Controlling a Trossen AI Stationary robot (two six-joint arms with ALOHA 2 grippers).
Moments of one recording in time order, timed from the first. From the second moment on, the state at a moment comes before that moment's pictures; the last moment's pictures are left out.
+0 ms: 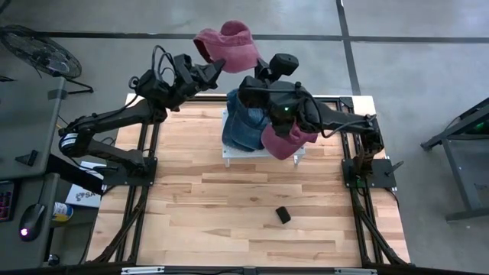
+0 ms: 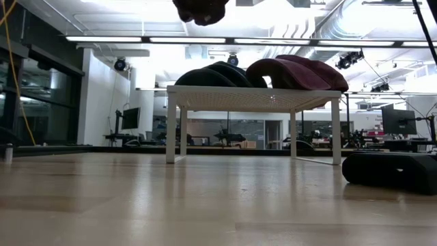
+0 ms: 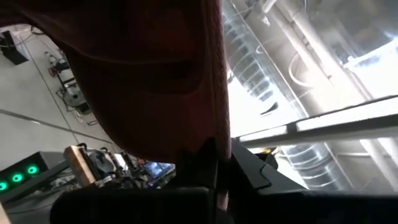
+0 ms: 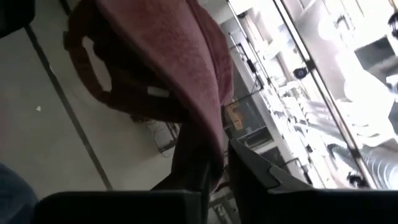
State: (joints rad) left arm 0.39 1.23 1.16 0.61 -0.03 -1.14; right arm 0.03 1.88 2.24 -0.32 1.29 -1.05
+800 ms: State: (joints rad) left arm 0.53 1.23 1.16 0.66 0.07 -0.93; right arm 0.13 1.83 2.24 -0.32 1.34 -0.56
